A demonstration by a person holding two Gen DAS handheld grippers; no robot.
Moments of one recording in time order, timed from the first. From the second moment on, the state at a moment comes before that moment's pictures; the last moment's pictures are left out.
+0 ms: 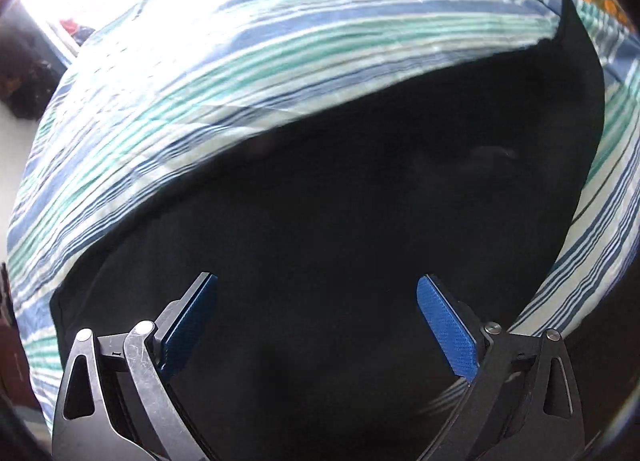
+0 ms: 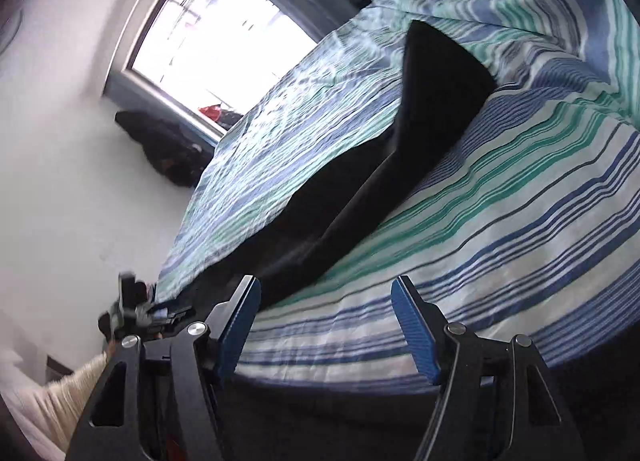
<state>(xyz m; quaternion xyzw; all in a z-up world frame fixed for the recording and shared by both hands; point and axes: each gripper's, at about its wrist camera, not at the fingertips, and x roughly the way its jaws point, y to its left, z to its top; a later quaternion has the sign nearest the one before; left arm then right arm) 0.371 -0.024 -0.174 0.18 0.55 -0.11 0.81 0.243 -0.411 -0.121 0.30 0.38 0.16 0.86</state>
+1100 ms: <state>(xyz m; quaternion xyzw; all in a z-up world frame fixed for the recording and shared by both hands) 0.454 -0.176 -0.218 0.07 0.46 -0.23 0.86 0.370 -0.502 -0.211 0.55 0.35 0.02 0.76</state>
